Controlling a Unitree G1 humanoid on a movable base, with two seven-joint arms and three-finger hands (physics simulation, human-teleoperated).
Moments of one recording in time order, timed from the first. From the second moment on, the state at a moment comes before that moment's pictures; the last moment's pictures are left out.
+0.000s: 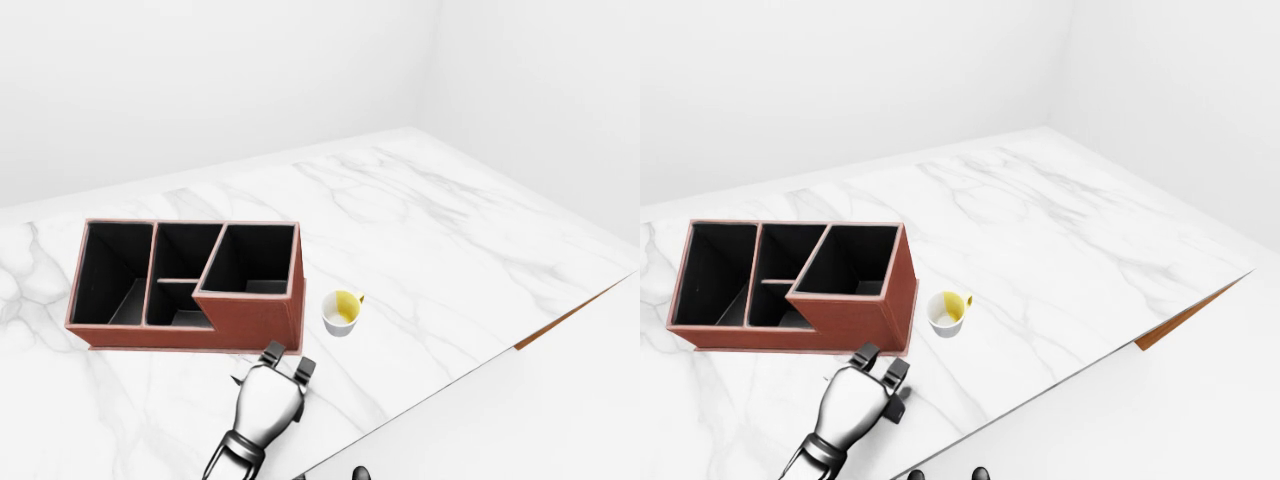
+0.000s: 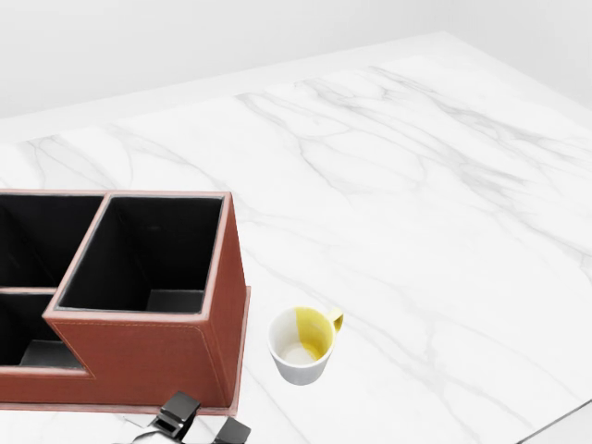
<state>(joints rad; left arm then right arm) 0.36 0.29 -0.37 -0.09 1.65 -0.09 0.52 0.43 0.01 -1.49 -0.55 0.90 0.09 0.57</state>
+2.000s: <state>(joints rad) 0.66 0.38 -0.33 -0.55 1.72 -0.09 0.52 0.43 0.02 -1.48 -0.55 0.89 0.09 0.57</state>
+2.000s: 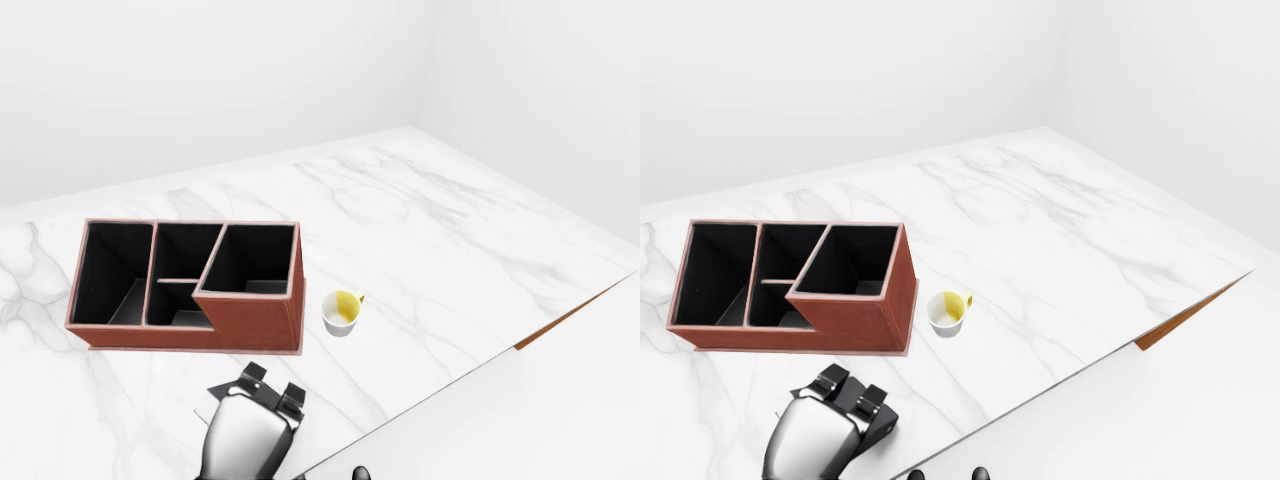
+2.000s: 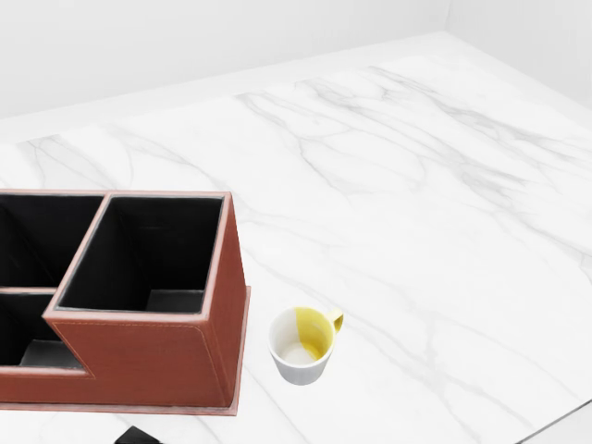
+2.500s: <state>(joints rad) 0.70 0.27 -0.16 -0.69 1.67 -0.09 0.52 0.43 0.02 -1.48 -0.56 0.89 0.09 0.58</state>
